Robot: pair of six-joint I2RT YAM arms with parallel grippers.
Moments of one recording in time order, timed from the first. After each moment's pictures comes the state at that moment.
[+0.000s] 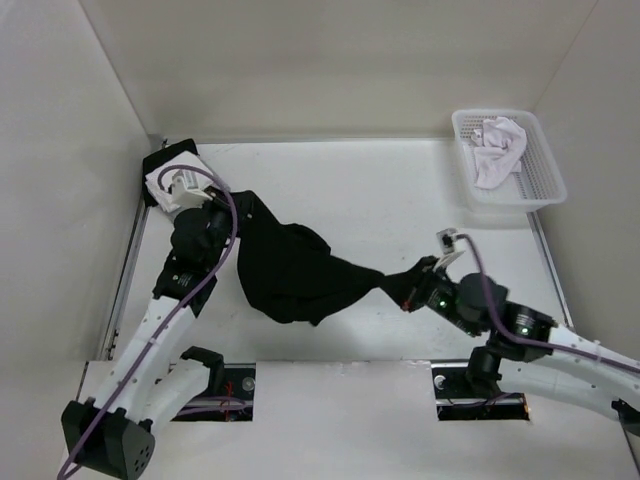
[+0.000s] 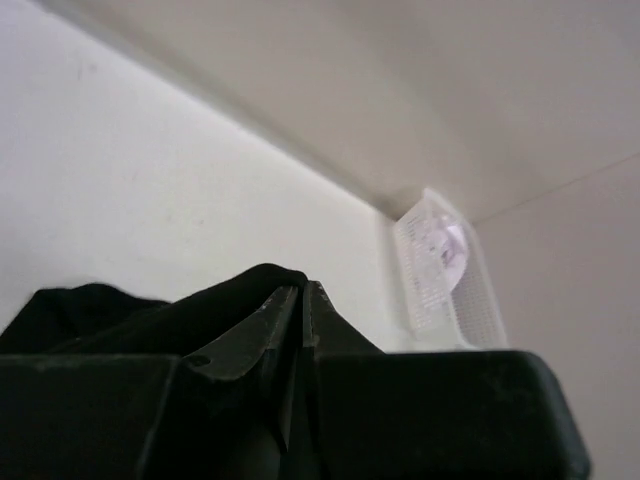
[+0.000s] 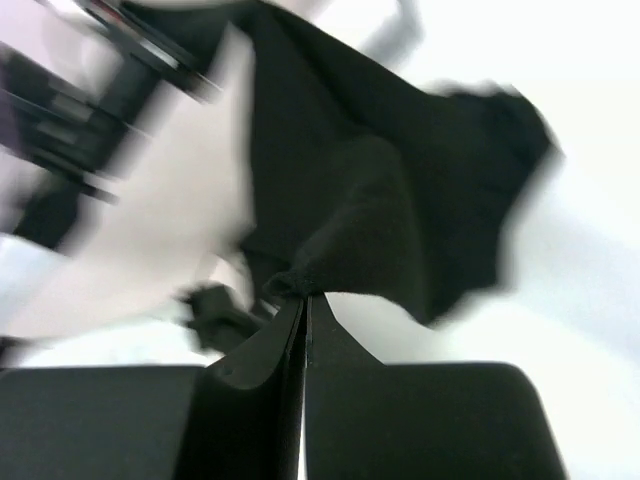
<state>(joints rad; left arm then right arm) -0.30 0.83 0.72 0.08 -0.13 -0.82 1.12 0.59 0.72 -0.24 0.33 0.80</state>
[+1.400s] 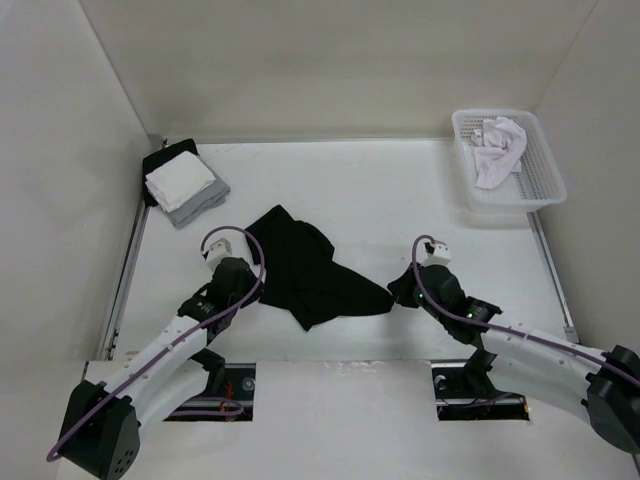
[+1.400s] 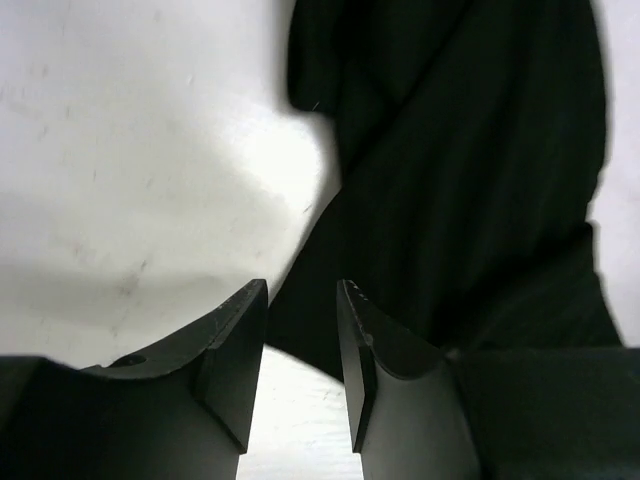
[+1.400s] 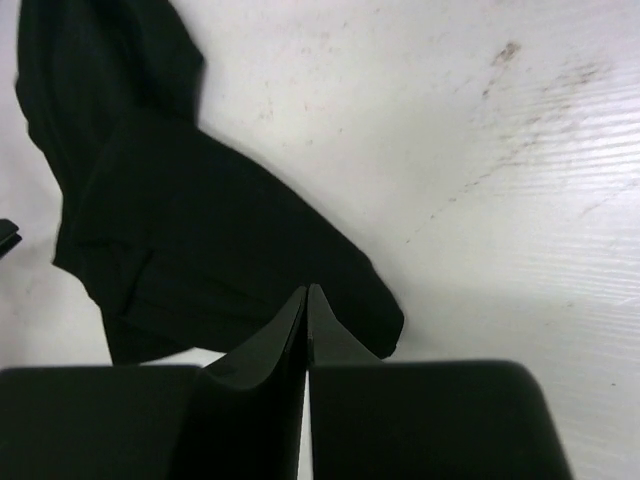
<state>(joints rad) -0.44 0.81 0.33 -0.25 -0.28 -0.85 0.75 0.87 0.32 0.01 0.25 0.82</state>
